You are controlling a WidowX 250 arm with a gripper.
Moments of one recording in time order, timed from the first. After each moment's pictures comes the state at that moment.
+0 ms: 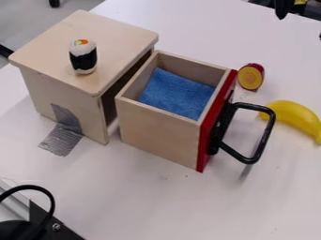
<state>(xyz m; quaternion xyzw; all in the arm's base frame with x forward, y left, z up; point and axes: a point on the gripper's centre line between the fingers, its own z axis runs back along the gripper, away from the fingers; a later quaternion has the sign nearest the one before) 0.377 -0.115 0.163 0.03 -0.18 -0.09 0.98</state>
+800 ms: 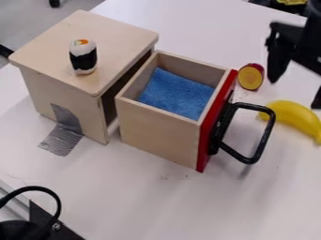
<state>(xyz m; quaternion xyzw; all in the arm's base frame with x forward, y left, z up) 0.320 -0.141 0.105 0.02 -0.10 -0.11 0.99</state>
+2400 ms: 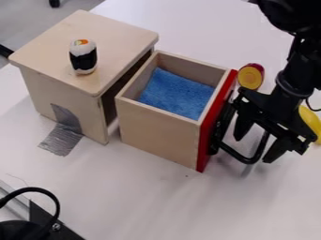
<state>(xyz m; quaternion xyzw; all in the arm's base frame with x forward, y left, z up) 0.300 -0.113 0.024 0.08 0.01 -0.07 0.99</state>
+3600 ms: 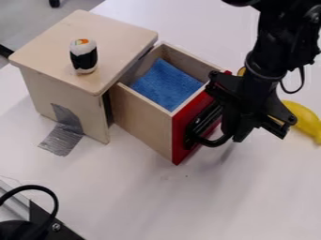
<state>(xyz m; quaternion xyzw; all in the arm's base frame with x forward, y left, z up) 0.272 -0.081 0.059 0.08 -0.03 -0.02 1.00</state>
